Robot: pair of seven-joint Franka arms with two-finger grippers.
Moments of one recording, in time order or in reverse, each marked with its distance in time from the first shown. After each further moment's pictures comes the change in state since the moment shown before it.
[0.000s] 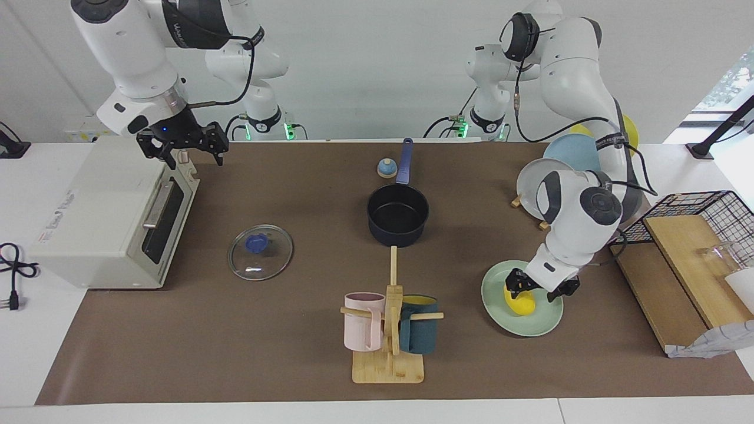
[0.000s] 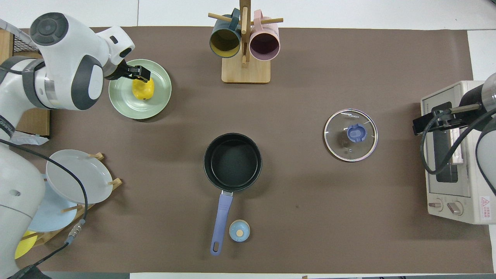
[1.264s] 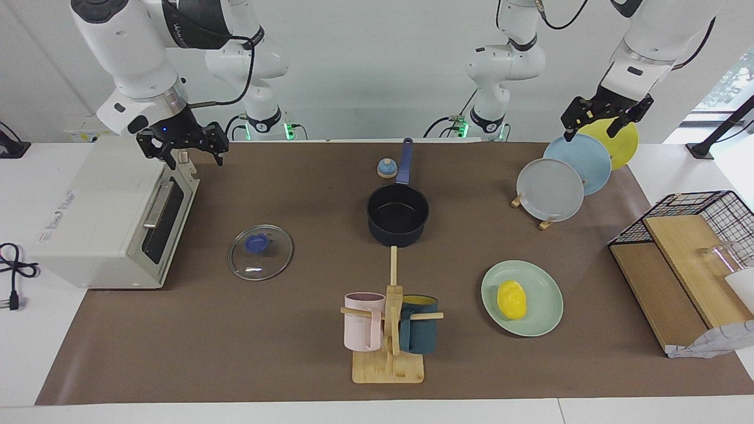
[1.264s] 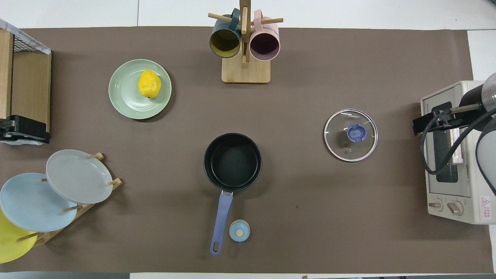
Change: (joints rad) left arm 0.086 -0.629 -0.001 -0.142 -0.007 -0.664 -0.090; right arm 0.000 0.000 0.000 0.000 0.000 0.000 0.000
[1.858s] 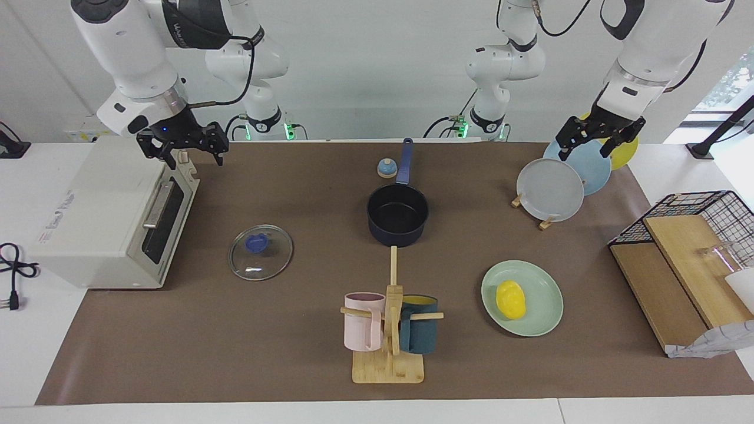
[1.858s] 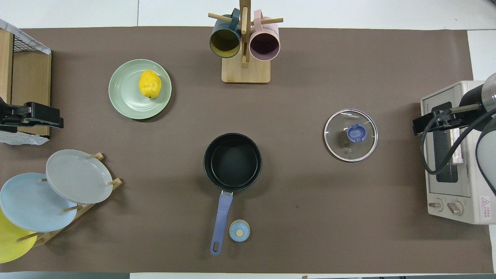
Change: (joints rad) left arm 0.001 0.026 0.000 -0.031 -0.027 0.128 -0.012; right arm 0.000 0.000 0.000 0.000 0.000 0.000 0.000
